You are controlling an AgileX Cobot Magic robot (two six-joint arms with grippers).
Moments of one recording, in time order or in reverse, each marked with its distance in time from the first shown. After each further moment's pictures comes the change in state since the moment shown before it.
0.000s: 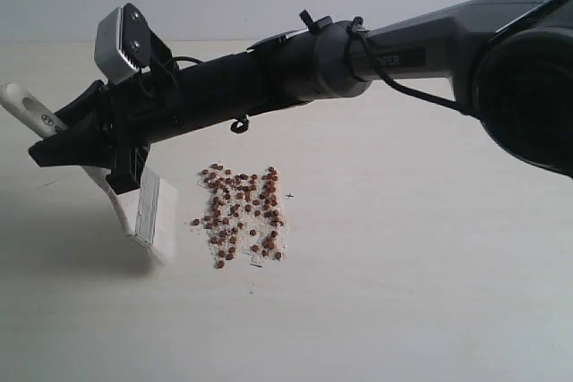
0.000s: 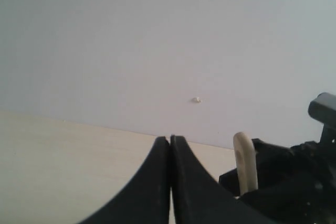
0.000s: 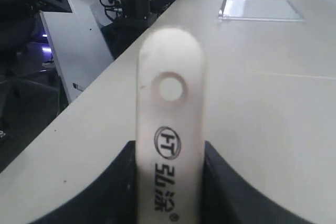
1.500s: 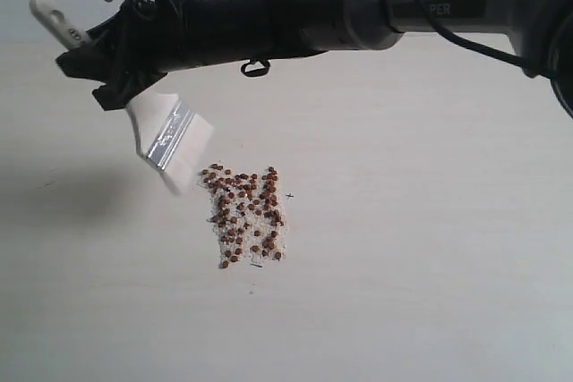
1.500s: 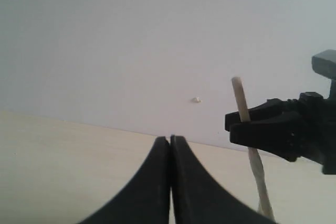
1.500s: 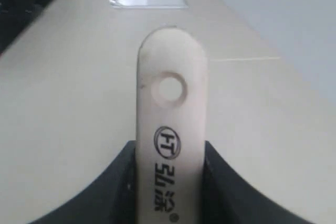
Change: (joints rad) left arm 0.000 0.000 0.000 0.000 0.000 0.000; right arm -0.025 -0.123 -0.009 0.012 -0.348 0.117
